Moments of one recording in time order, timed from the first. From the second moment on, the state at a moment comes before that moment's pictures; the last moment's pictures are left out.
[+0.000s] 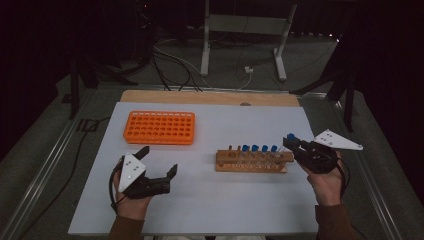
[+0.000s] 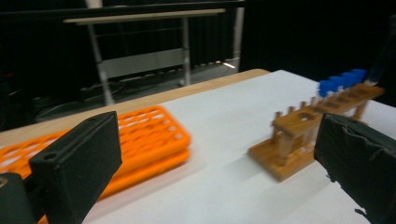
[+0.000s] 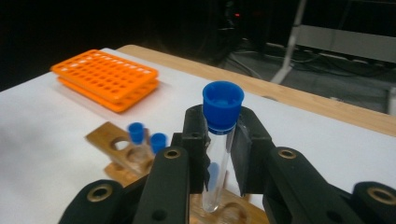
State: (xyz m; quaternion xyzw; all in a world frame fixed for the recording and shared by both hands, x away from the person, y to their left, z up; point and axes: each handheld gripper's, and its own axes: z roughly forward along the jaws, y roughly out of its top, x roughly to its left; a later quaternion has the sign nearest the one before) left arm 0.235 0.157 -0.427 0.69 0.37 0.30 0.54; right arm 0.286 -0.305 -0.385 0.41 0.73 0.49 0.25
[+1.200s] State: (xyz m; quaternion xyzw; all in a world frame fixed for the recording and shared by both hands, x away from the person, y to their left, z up) left arm 0.275 -0.020 -0.438 0.77 0.23 0.17 0.56; right arm 0.272 -0.232 -0.391 0.33 0.77 0.52 0.18
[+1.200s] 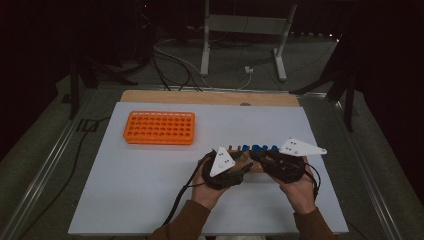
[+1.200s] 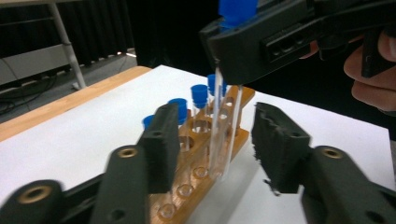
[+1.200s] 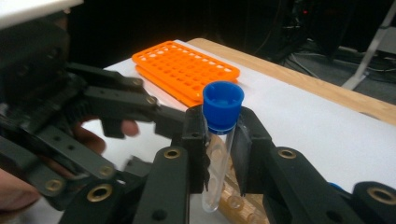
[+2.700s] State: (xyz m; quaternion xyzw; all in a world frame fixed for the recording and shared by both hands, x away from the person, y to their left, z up) left arm 0.298 0.033 -0.422 0.74 0.28 0.22 0.57; right arm 0.286 -0.266 -0.400 0.37 0.73 0.53 0.21
